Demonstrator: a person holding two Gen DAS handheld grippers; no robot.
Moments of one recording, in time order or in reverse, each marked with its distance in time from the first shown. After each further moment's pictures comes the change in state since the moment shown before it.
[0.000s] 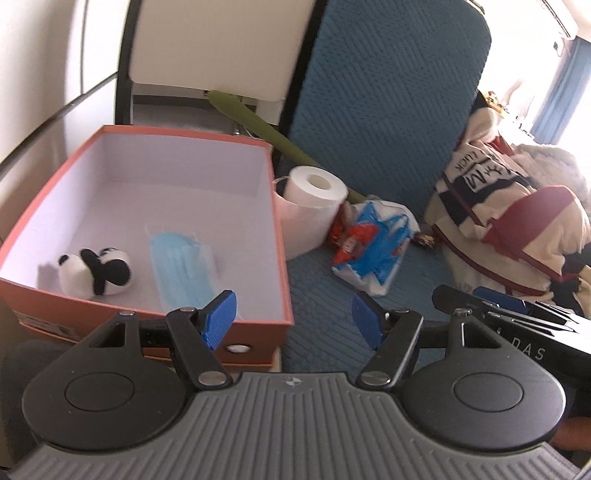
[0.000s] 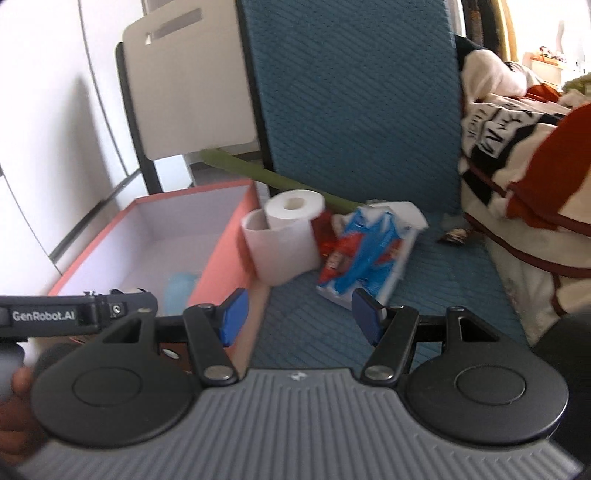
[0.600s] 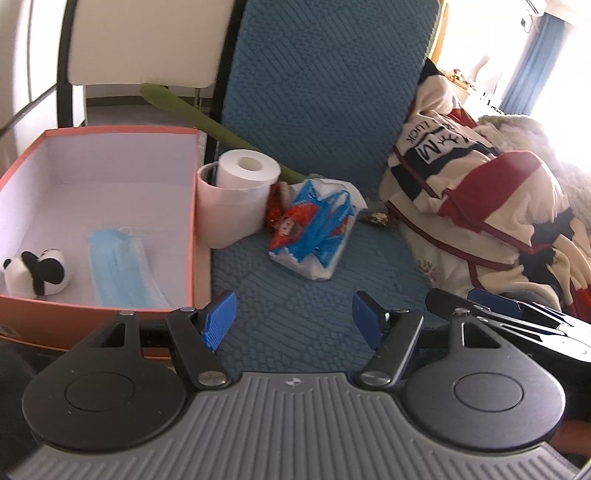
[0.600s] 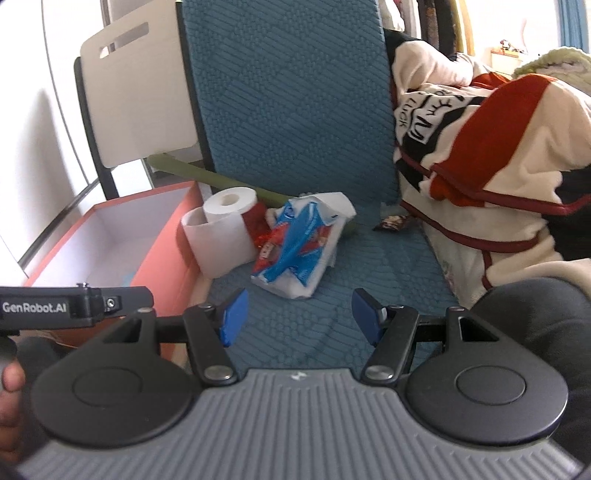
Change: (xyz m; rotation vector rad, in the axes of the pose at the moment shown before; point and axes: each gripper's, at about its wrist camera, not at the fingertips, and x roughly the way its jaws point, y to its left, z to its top) left arm 0.020 -0.061 -0.013 0.078 0.034 -0.081; right arm -0.030 -0.060 -0.021 0.046 -0.012 -0.112
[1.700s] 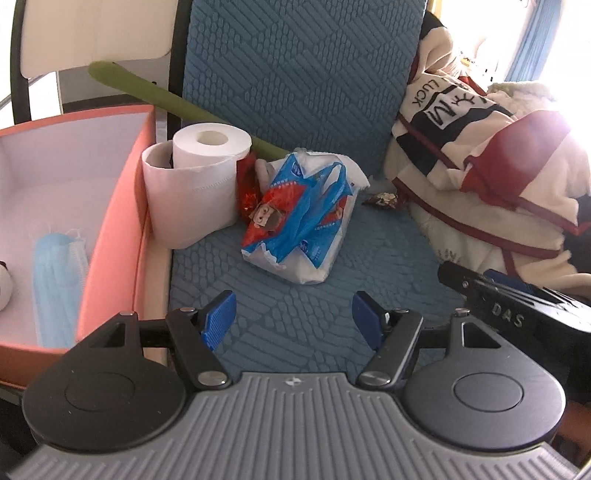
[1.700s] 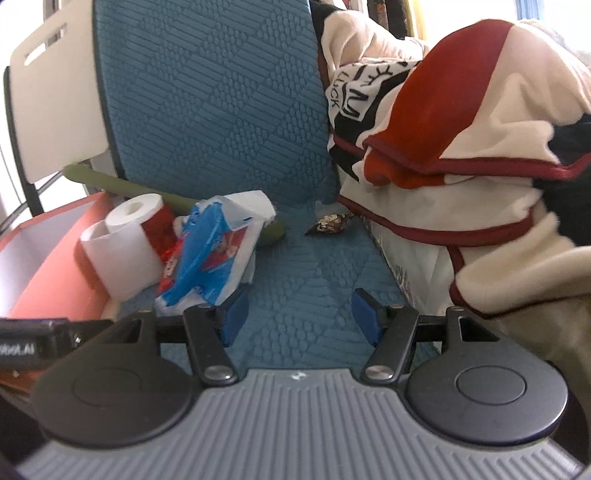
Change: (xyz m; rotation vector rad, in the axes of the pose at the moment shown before) left arm 0.114 -0.028 -0.003 0.059 0.030 0.032; right arm 0.069 -0.073 -0.019 0.064 -0.056 -0.137
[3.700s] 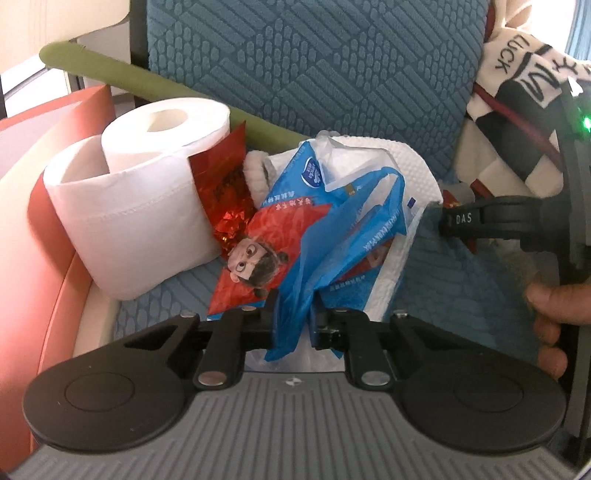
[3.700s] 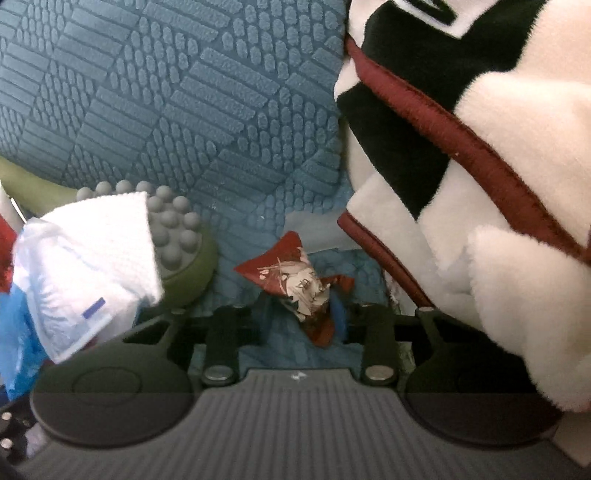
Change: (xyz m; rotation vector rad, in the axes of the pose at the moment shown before) left arm 0.153 -0.028 0.043 -0.036 0.016 0.186; right arm 0.260 -0.011 0.075 -0.122 0.250 -0.056
